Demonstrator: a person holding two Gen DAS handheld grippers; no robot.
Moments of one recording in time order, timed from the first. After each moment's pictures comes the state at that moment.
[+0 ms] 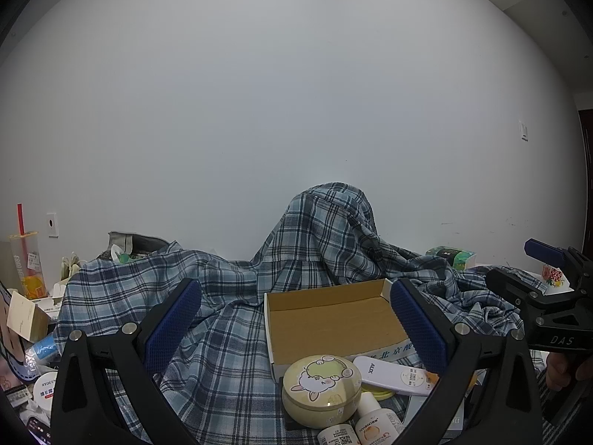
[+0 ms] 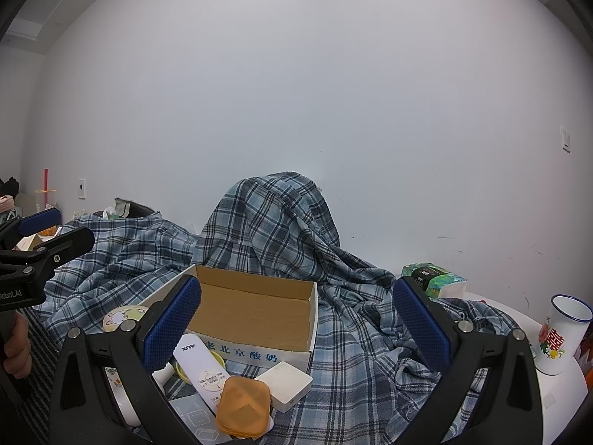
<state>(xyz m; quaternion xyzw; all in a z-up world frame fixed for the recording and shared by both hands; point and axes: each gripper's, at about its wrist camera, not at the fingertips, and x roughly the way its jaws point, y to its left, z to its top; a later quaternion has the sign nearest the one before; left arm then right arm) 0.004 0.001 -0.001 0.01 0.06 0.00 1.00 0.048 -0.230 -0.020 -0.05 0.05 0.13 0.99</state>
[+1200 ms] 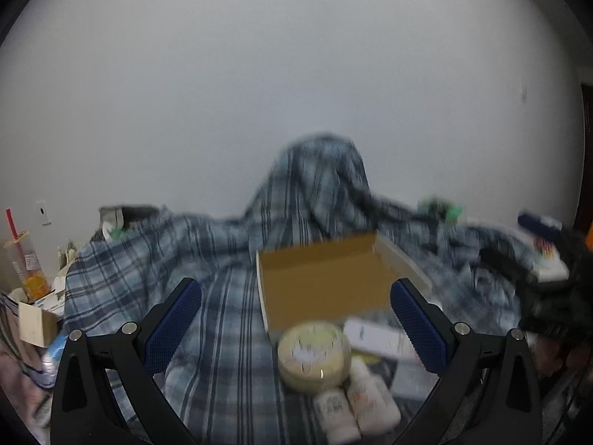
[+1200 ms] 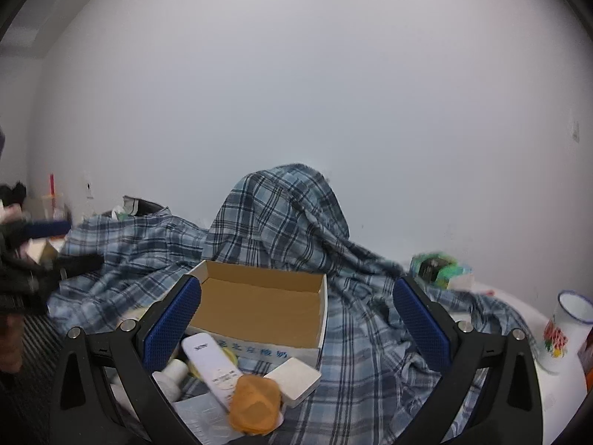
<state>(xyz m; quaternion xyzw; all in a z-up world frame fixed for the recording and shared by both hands) 0.017 -0.009 0.026 0.03 0.16 -0.02 0.99 0.054 -0.234 0.003 -0.02 0.10 0.15 0.98</state>
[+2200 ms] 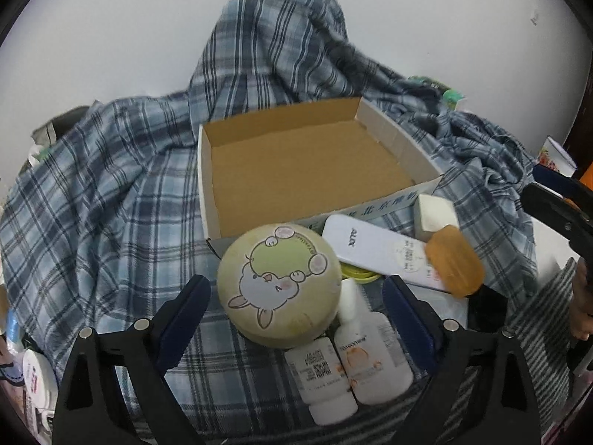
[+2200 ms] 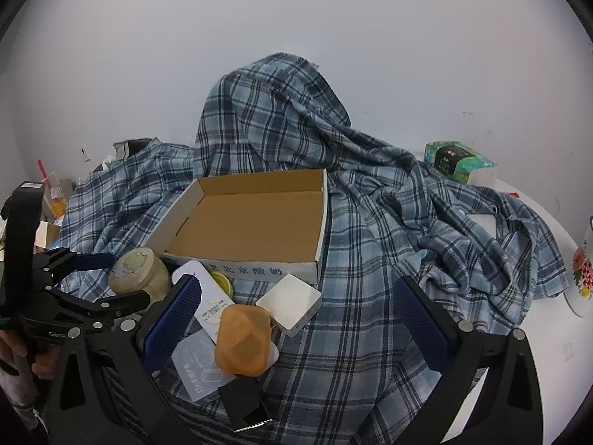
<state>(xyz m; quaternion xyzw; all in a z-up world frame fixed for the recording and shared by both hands) 0.094 -0.018 -0.044 0.04 0.43 -0.07 0.90 0.110 -0.256 -0.033 0.02 0.31 0.18 0.93</state>
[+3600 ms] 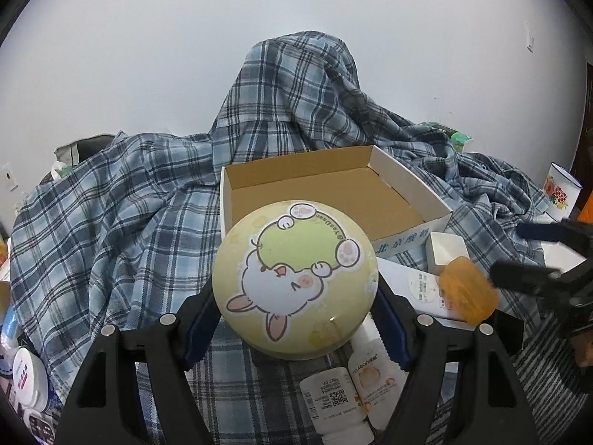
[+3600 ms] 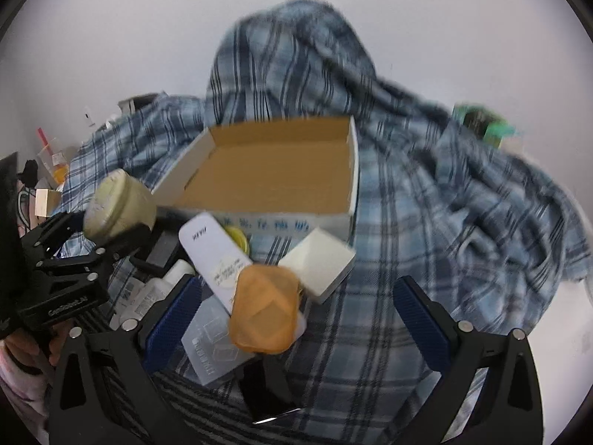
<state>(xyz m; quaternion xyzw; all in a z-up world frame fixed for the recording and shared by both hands) 0.082 -0.011 -0.049 0.03 0.33 -0.05 0.94 0.124 -0.226 -0.062 0.00 0.40 0.20 0.90</state>
